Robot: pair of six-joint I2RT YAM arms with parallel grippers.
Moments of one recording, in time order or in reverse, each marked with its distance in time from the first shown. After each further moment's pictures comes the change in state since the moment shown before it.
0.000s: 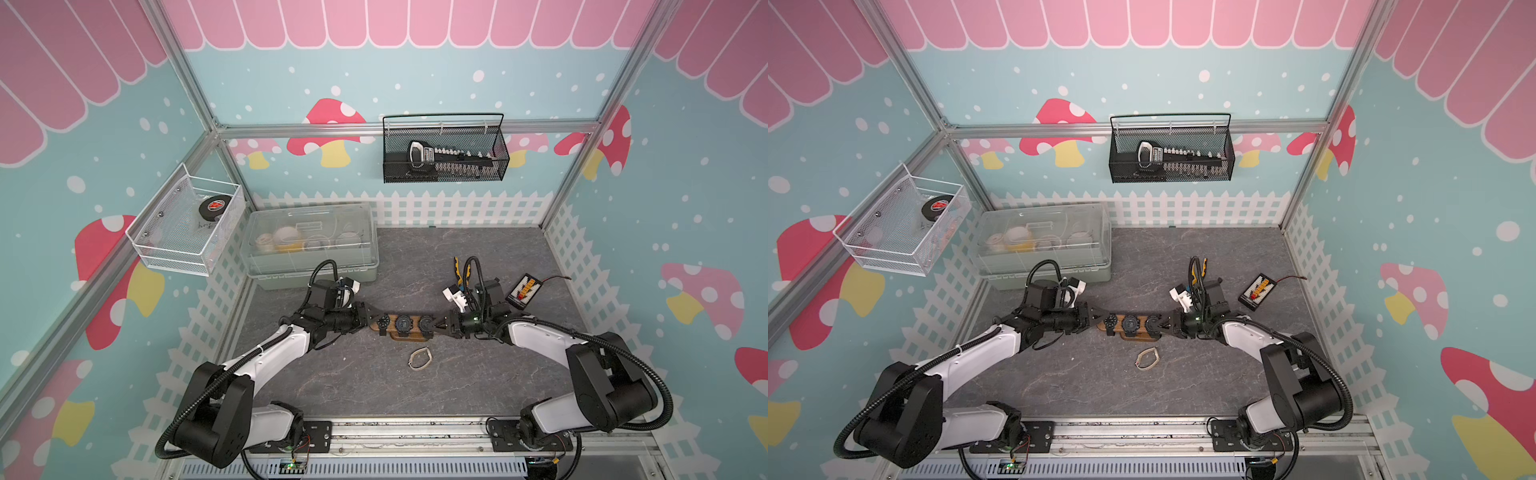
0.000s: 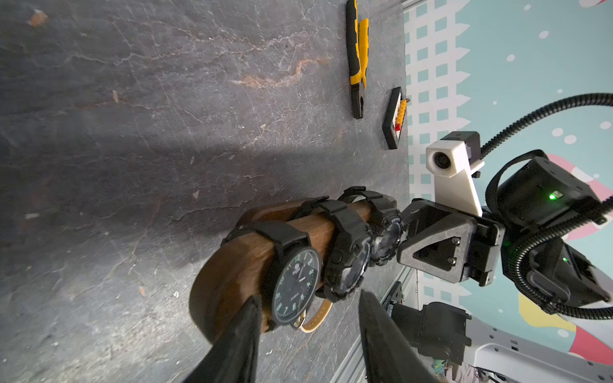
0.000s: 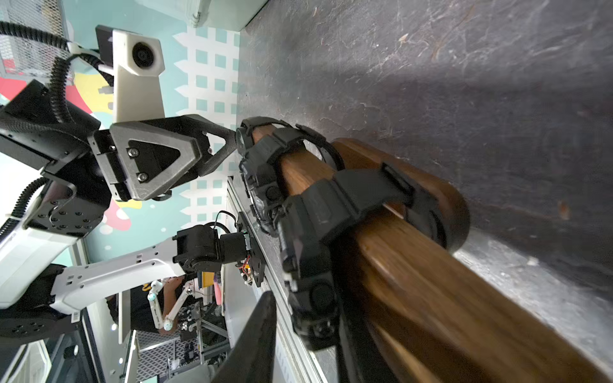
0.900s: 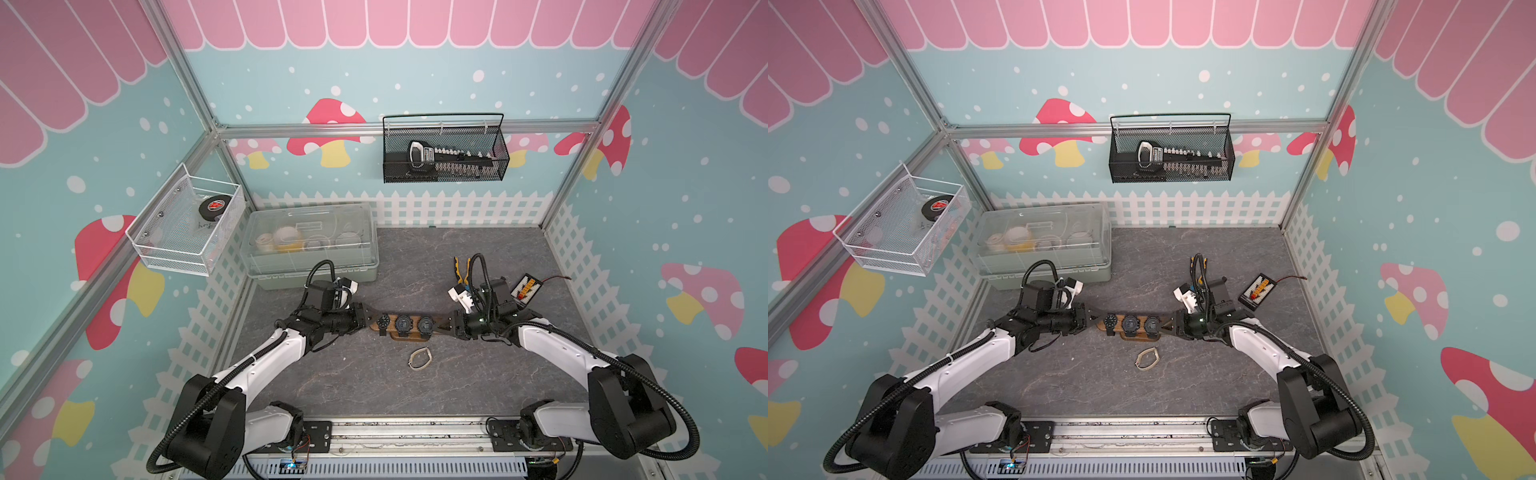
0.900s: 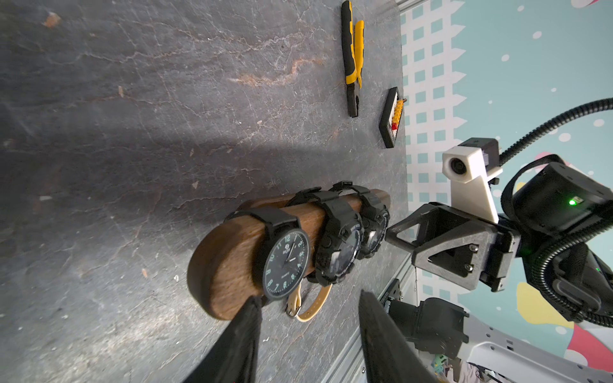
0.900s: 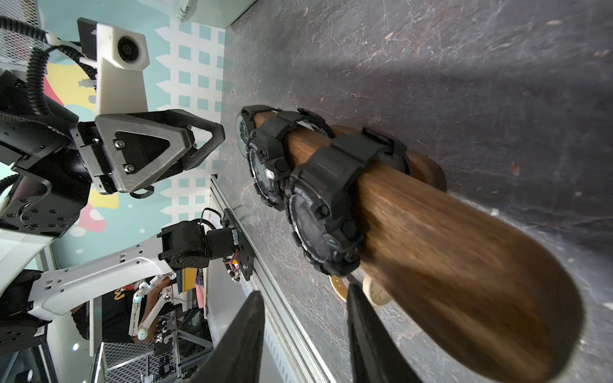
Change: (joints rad) left arm 0.000 -0.070 0.000 -0.063 -0.015 0.005; right arm 0.000 -0.137 0.045 -0.232 0.081 -0.084
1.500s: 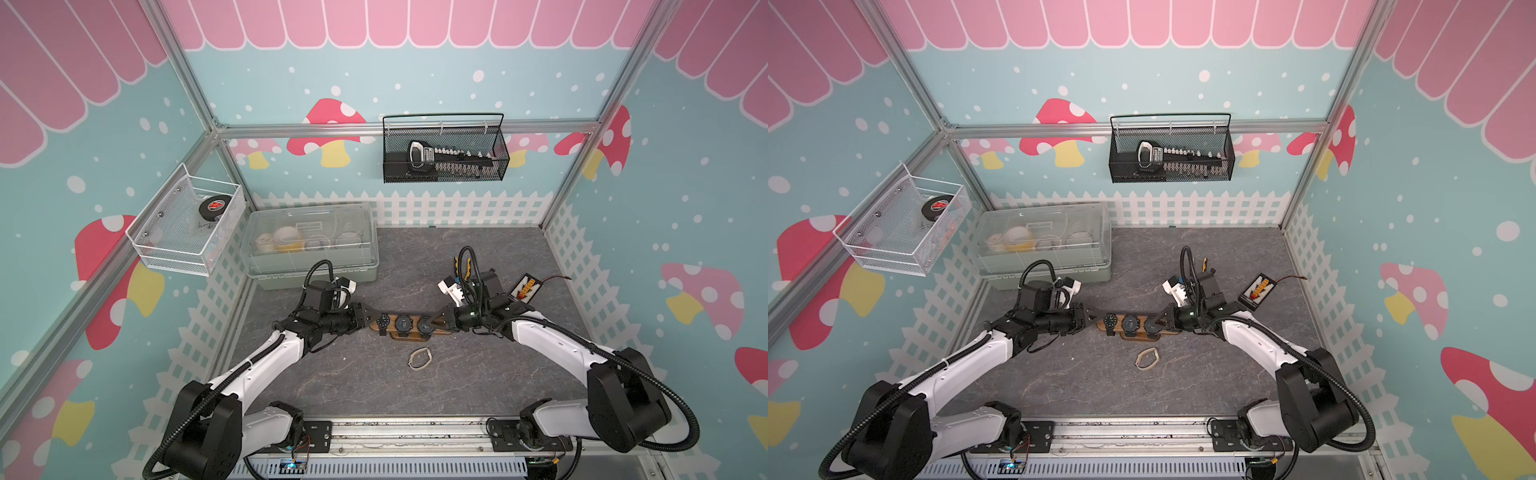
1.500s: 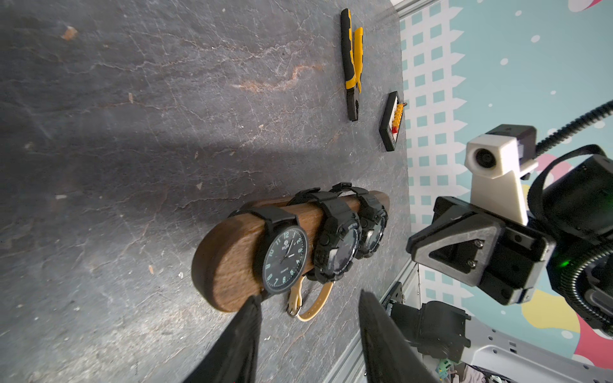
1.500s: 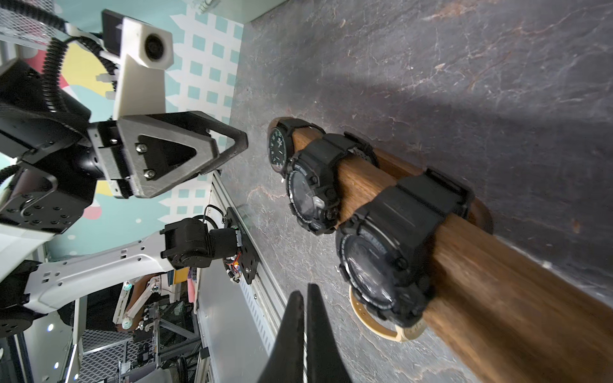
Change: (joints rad) left arm 0.000 -0.024 0.000 -0.023 -0.017 0.003; right arm 0.085 0.061 0.088 0.001 0.050 -0.008
